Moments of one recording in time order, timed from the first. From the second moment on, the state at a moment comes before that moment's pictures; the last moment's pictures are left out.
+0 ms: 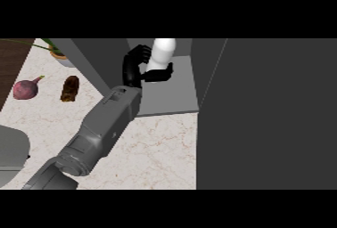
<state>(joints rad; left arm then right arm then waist) -1.08 0.04 -0.25 -0.22 0.53 0.61 -0.46 0.94 -0.18 0.19 -2.45 -0.11 0.27 -0.31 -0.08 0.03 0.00</state>
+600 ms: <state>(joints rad) -1.17 0.06 -0.27 -0.09 0.46 0.71 -0.53 0.94 -0.19 0.18 -2.44 -0.13 0.32 -0.32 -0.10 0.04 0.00</state>
